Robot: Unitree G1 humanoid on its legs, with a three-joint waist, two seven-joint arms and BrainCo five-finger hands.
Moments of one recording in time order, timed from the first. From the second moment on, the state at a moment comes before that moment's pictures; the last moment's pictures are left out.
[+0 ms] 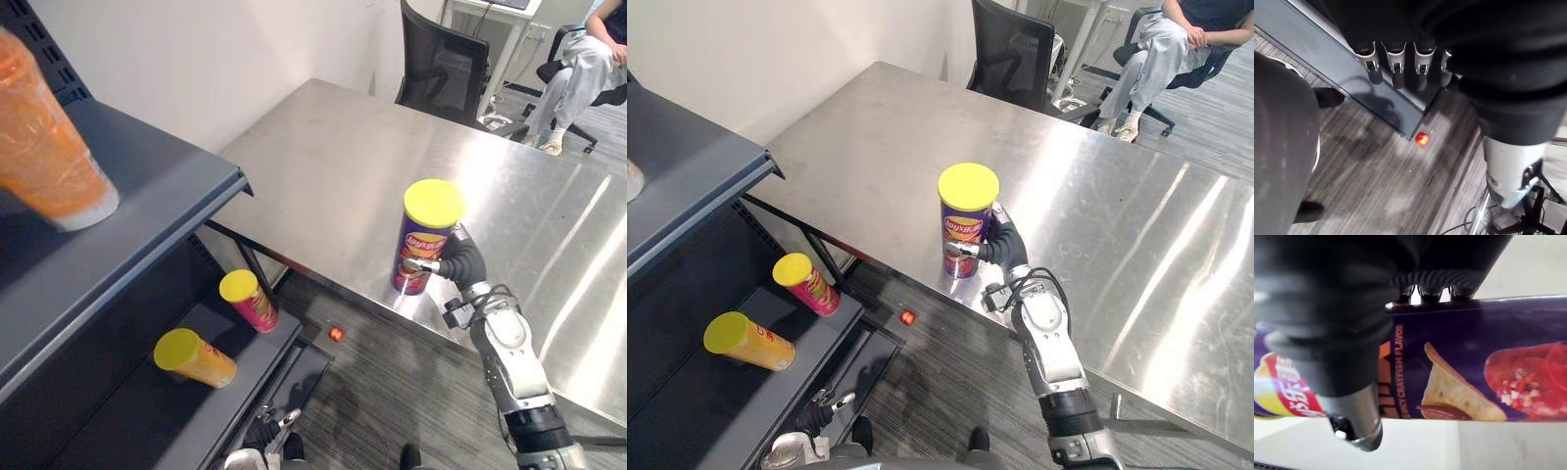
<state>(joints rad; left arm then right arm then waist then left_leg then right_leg) 0.09 0.07 0.16 0.97 0.00 -0.16 -0.06 -0.18 -0.24 0.09 -0.03 0.24 -0.19 0.19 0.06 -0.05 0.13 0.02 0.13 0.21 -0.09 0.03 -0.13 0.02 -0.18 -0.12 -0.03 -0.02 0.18</state>
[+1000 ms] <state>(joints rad) 0.13 0.05 0.22 0.97 0.01 -0.16 -0.05 0.08 -0.17 -0.27 -0.42 0.32 -0.21 0.16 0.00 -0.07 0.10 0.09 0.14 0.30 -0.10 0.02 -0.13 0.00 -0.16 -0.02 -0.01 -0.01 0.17</state>
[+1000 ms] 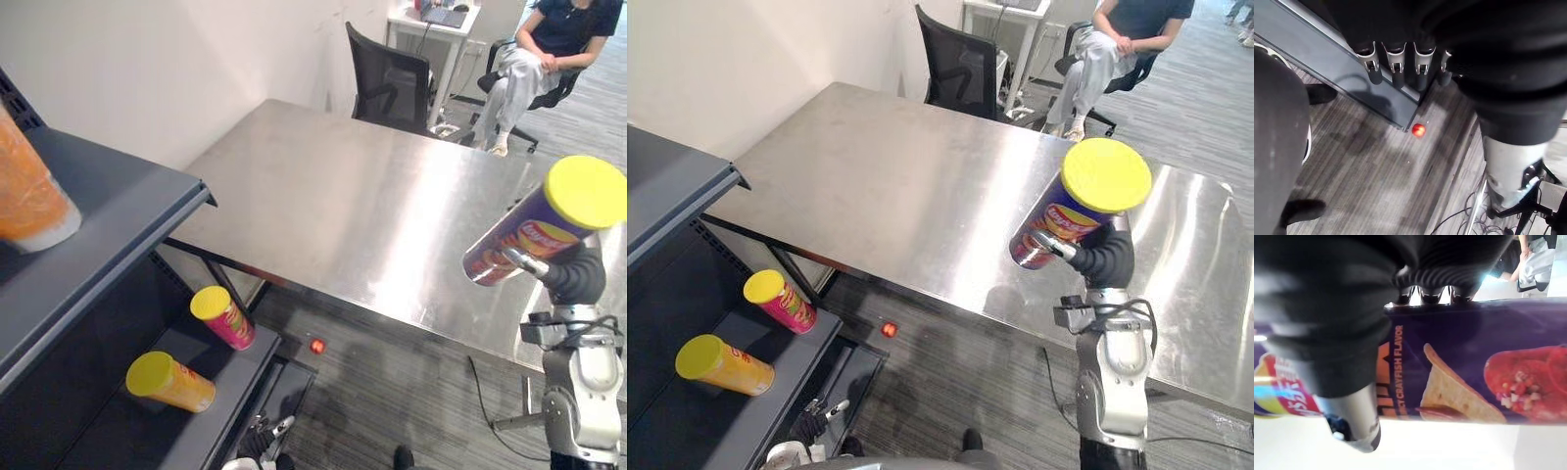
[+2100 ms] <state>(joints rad) 0.20 0.08 0.41 0.97 -0.03 -0.14 -0.04 0.02 -0.06 -0.36 -0.35 0.27 -0.25 0.03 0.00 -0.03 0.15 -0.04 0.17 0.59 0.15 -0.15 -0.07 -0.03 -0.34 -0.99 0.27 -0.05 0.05</state>
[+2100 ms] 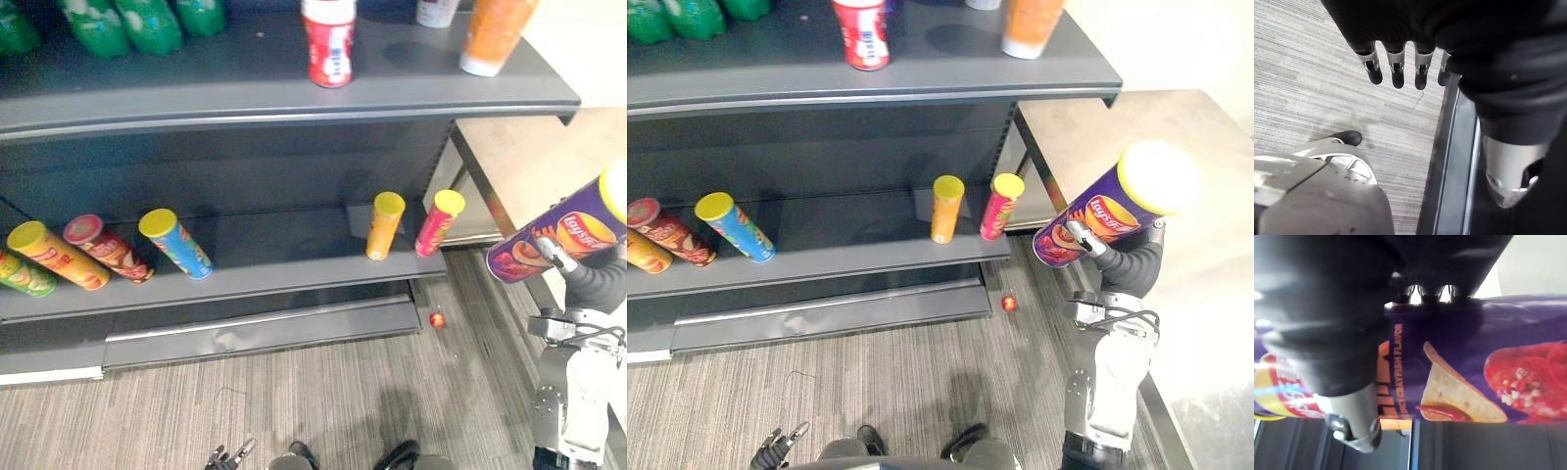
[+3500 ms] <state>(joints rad) 0.17 0.11 0.39 1.00 -0.04 -0.16 0.00 0.04 -0.04 0.08 -0.31 0.13 -0.24 0.10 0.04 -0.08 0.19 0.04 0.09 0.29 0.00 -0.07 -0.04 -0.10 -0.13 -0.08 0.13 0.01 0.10</state>
